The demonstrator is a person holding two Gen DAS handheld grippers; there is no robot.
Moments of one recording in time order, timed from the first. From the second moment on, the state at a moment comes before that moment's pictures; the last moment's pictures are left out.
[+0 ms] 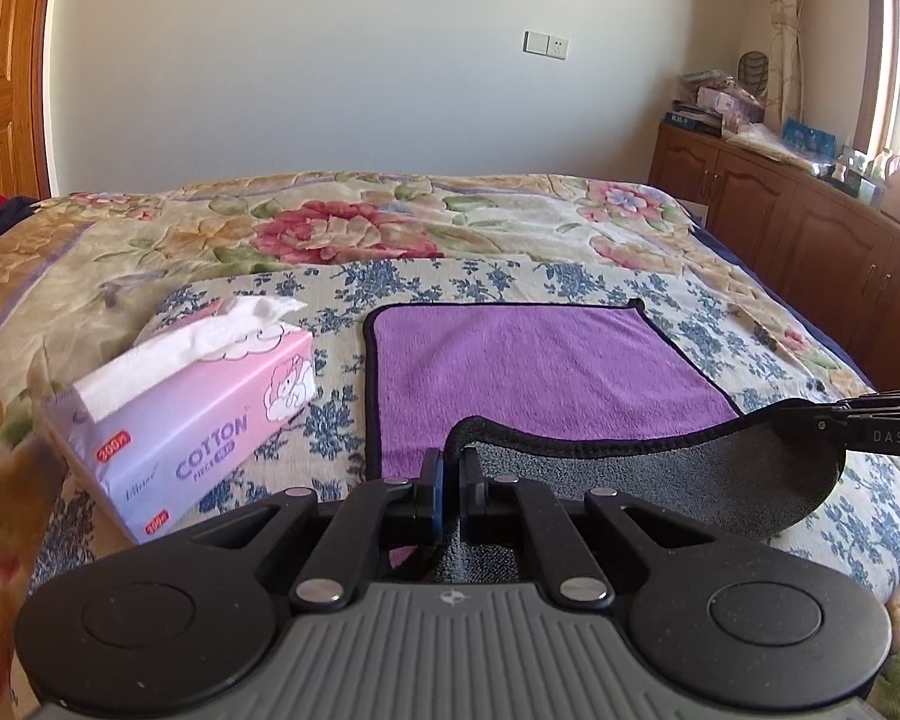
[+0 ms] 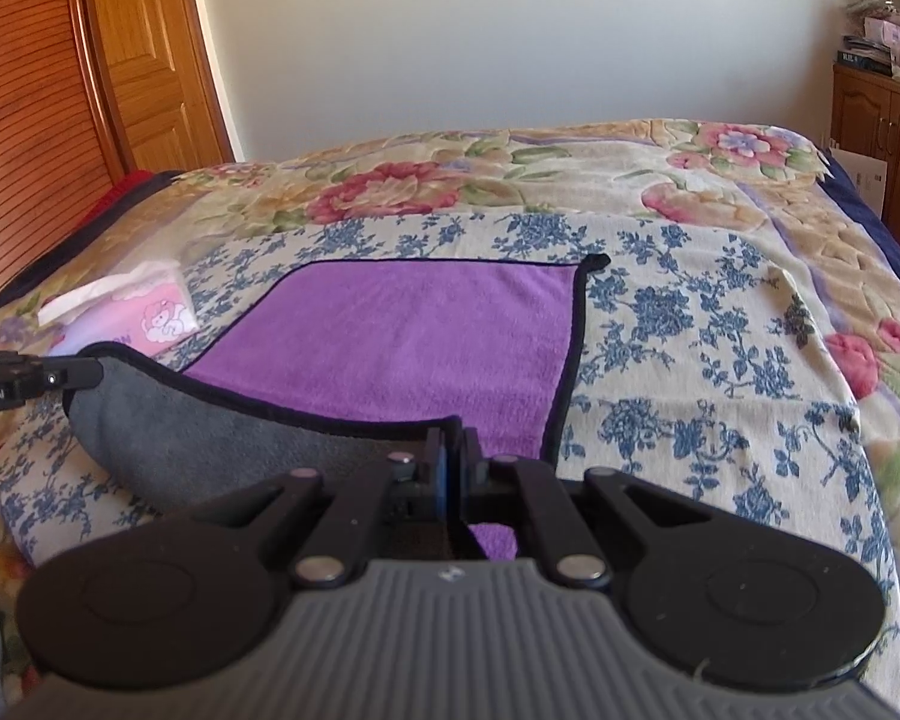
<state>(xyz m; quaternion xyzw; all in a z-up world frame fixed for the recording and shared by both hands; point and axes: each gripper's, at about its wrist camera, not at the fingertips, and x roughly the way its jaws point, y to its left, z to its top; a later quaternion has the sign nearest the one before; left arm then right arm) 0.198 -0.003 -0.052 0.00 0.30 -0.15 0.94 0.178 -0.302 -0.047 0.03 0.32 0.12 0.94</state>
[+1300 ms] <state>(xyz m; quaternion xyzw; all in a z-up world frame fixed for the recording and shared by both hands) 0.251 -0.023 -0.037 0.02 0.28 -0.16 0.95 0.224 -0.300 -0.030 0.00 0.28 0.13 0.95</state>
